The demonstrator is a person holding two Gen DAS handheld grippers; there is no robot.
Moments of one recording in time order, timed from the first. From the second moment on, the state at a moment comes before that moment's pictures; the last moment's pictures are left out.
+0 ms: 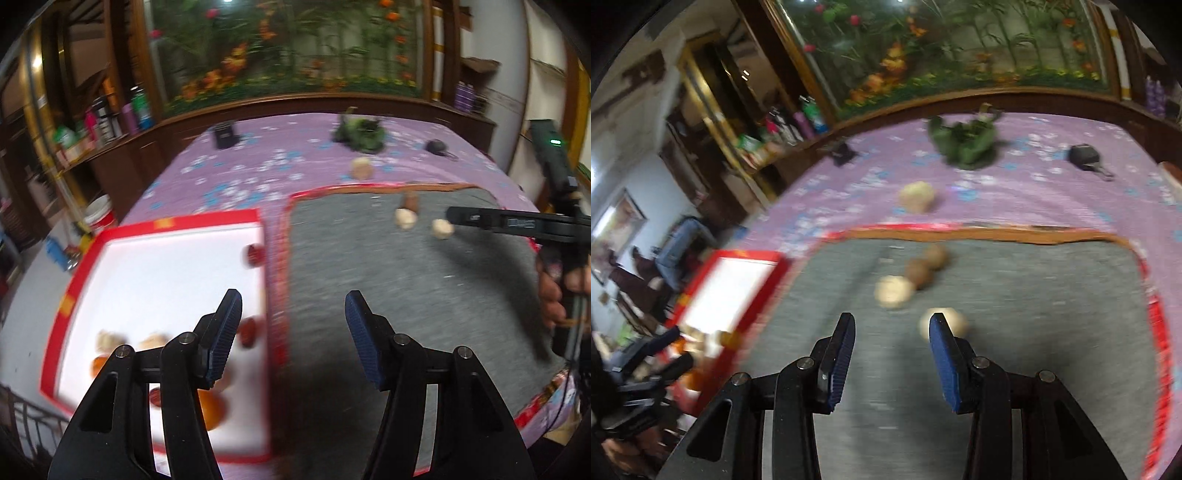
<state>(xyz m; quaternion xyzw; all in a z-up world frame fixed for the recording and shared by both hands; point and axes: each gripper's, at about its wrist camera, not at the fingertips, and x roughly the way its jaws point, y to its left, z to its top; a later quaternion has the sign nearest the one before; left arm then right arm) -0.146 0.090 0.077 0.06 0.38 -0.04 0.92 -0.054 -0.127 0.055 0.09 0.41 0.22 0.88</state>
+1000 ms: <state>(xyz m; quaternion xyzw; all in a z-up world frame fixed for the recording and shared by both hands) -0.022 -0.033 0.035 0.11 0.43 -0.10 0.89 -0.006 -0.212 0.044 0.22 0.41 0.17 0.87</state>
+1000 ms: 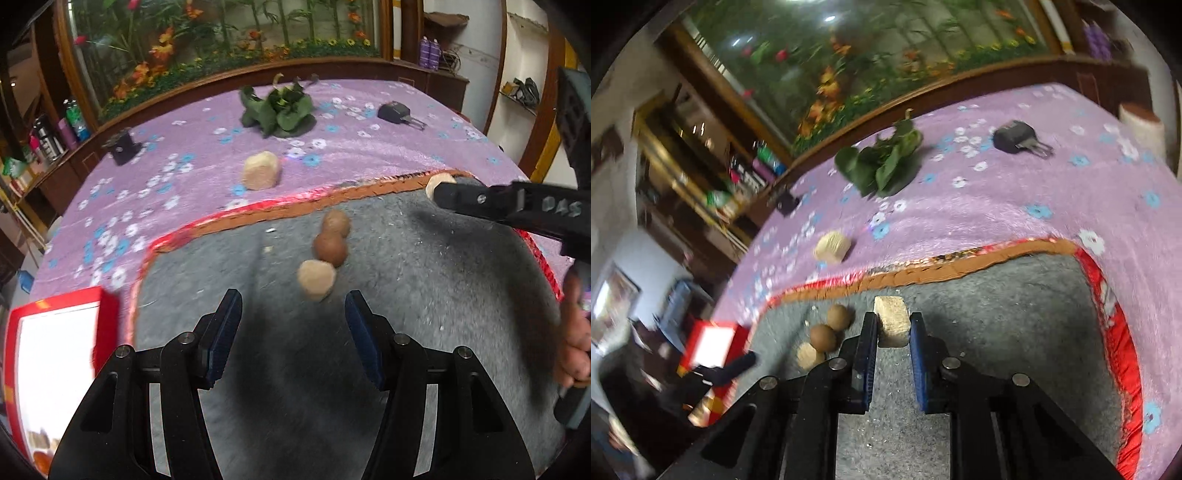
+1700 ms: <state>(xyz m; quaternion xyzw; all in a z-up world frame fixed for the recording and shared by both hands) -0.012 -0.036 0.028 0.09 0.43 -0.09 0.89 -0.003 -0.208 0.043 0.24 0.40 0.19 0.86</state>
